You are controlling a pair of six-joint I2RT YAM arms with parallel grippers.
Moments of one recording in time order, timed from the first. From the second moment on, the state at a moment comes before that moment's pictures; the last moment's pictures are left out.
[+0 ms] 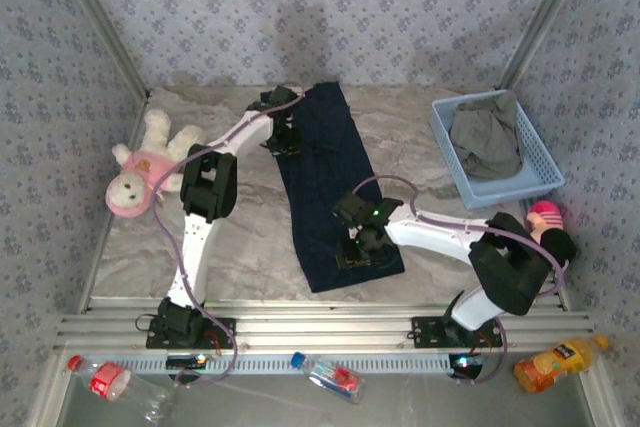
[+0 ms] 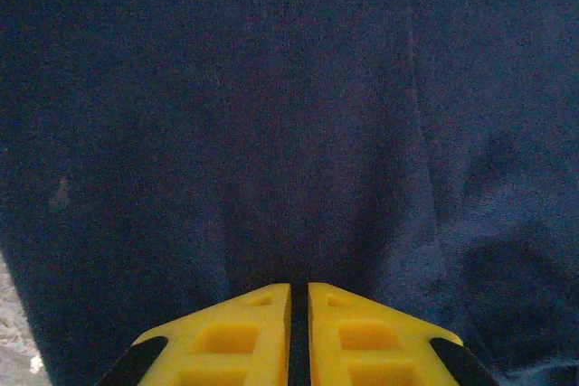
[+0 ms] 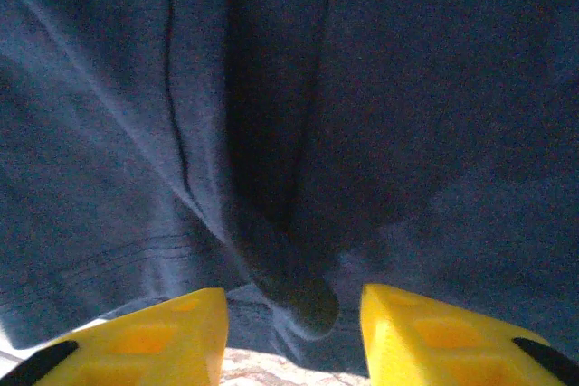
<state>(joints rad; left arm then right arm) -0.41 2.42 2.07 -0.84 0.09 -0.58 0.87 1.54 0.89 -0.74 -0.15 0.65</state>
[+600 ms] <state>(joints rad) -0.40 2.44 2.12 -0.87 0.10 -0.59 0.95 1.45 0.80 -0.79 -0.21 0.70</state>
